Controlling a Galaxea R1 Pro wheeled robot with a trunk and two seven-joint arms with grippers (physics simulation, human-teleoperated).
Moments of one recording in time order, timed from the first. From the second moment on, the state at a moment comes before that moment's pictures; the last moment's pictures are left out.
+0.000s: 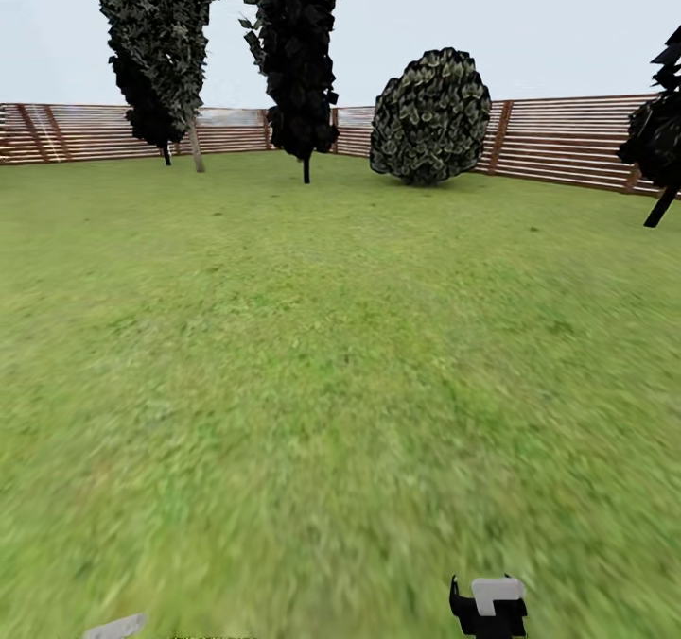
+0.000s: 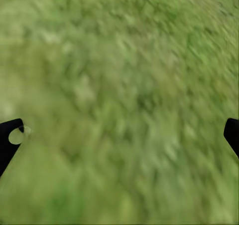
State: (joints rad) left arm -0.36 0.22 0.23 -0.05 0.05 -0.45 -0.04; right arm -0.42 0.04 -0.26 -0.07 0.57 -0.59 -0.48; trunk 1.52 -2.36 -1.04
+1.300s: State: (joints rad) left arm -0.36 0.22 0.23 -0.05 0.05 -0.45 -0.04; right arm -0.42 0.04 -0.26 -0.07 0.57 -0.59 -0.48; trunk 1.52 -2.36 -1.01
